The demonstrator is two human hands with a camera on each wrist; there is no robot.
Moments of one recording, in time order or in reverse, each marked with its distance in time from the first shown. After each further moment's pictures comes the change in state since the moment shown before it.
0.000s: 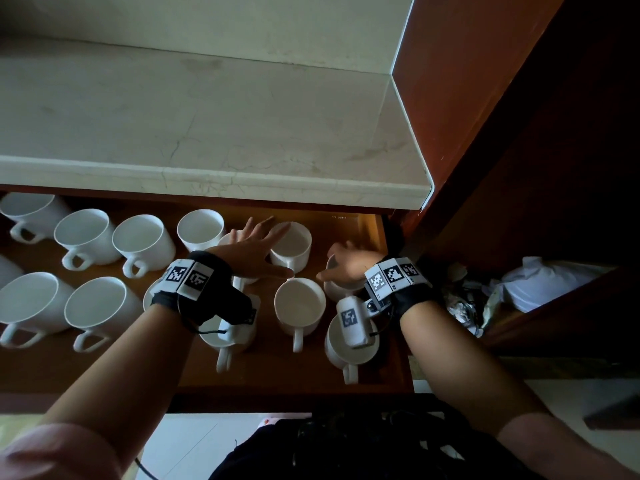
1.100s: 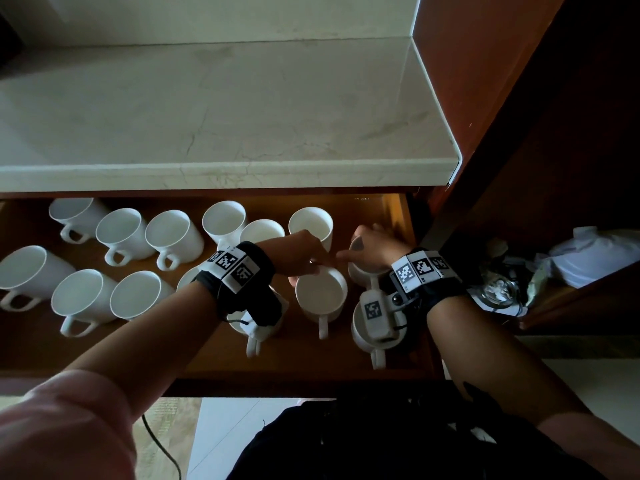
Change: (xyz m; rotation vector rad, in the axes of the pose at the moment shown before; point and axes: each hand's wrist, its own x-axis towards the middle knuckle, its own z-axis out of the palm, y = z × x) left_hand 0.002 0.034 0.000 0.118 -0.116 0.376; right_hand 0.008 0.009 0.014 0.234 0.115 -0.008
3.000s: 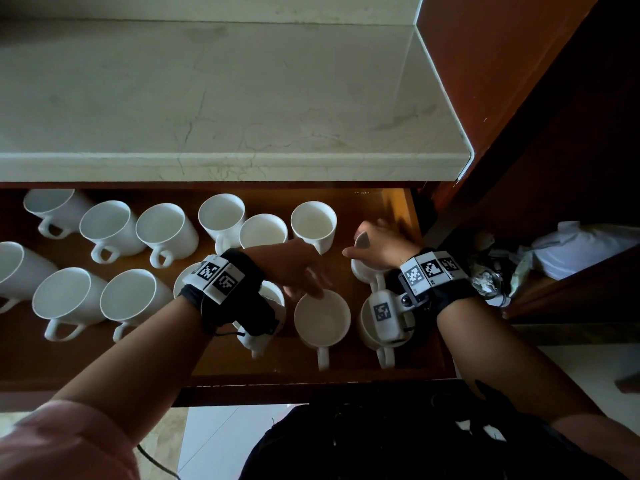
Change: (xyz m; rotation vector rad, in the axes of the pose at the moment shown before) left_hand -0.020 -0.009 0.010 -0.447 -0.133 -0.037; right_hand -0.004 -0.004 0.002 -0.030 0.025 -0.015
